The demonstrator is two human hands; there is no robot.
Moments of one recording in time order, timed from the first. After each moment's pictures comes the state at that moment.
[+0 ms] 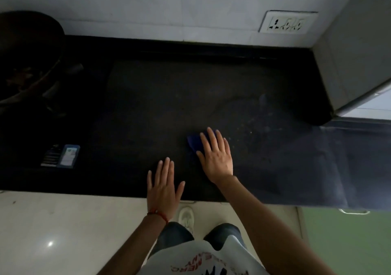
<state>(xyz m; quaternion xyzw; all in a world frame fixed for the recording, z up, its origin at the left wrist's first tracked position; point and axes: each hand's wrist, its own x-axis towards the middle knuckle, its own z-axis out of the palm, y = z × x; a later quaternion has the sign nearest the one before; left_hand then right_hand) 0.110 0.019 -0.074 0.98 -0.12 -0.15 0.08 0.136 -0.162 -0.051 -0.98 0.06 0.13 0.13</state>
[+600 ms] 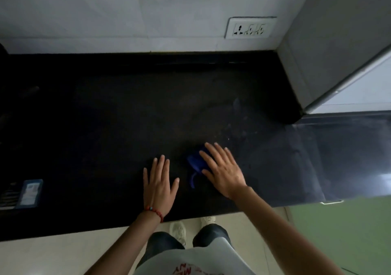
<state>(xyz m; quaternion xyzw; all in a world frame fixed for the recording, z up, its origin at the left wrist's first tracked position) 0.156 -0.027 -0.071 0.96 -0.20 -0.14 0.12 0.105 -0.231 -0.059 -0.99 0.03 0.09 0.09</state>
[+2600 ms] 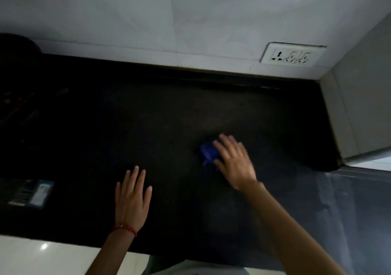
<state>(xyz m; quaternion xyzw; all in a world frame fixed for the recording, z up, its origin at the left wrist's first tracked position) 0.206 0.007 -0.060 0.98 -0.04 -0.12 0.12 0.217 -0.287 -0.066 -0.99 -0.02 0.03 0.11</state>
